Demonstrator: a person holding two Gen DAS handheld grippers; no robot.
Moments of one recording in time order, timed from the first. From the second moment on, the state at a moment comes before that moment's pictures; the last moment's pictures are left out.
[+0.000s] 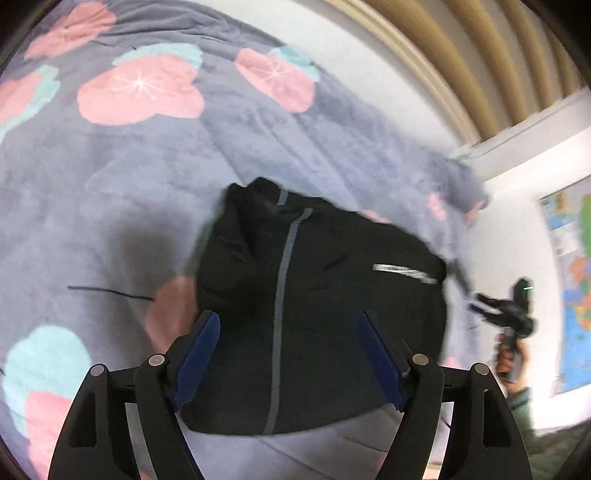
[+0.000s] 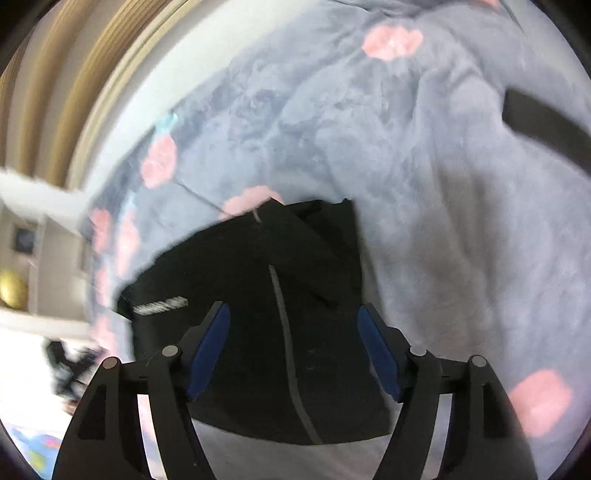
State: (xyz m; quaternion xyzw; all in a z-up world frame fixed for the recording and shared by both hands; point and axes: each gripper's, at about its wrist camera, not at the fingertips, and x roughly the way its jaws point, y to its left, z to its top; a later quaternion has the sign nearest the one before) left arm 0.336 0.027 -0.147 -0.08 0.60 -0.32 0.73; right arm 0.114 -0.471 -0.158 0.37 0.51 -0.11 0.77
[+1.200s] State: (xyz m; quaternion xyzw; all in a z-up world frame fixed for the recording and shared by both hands) left arm 0.451 -0.076 -0.198 -0.05 0.54 -0.26 0.80; right arm 0.215 -0.469 -0.151 0.13 0.46 -0.19 0.86
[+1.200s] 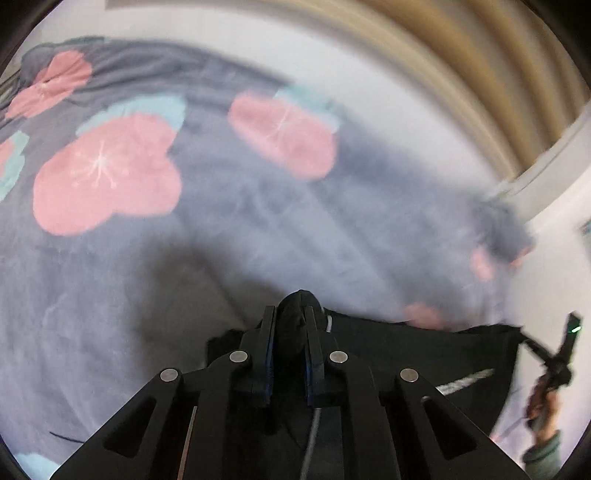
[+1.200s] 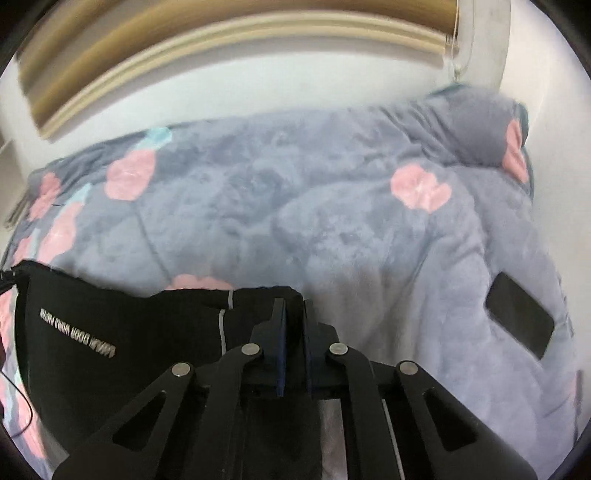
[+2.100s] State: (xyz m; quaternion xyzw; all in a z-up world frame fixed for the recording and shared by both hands) left arm 0.259 -0.100 -0.170 0.00 0.53 -0.34 0.78; right arm 0.155 -0.339 -0.158 0.19 0.51 -0.10 0.83
